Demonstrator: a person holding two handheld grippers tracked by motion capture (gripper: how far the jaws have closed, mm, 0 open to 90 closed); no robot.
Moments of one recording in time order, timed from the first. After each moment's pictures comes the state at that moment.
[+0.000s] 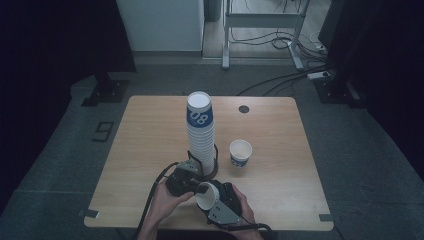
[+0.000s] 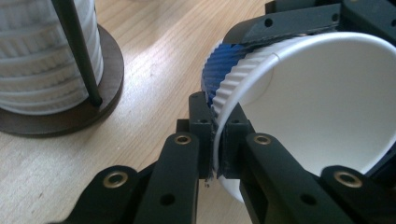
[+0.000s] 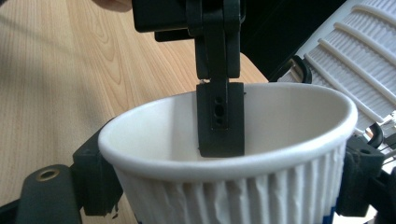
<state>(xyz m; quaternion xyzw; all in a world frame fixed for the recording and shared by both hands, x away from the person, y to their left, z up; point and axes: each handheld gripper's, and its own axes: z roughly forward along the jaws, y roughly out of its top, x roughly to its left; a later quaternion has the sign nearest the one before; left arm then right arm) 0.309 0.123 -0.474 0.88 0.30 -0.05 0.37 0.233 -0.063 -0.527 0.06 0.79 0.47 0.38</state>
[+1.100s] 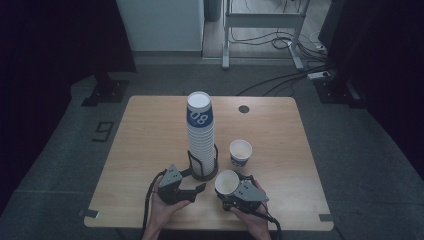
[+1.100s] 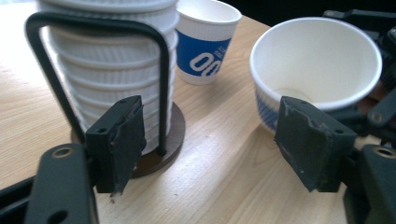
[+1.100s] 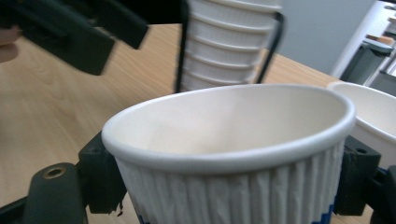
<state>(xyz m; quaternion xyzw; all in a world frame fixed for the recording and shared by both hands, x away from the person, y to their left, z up) 0.282 0.149 -0.498 0.79 0.32 0.13 0.51 0.261 -0.118 -0.528 0.27 0.75 0.53 0.29</state>
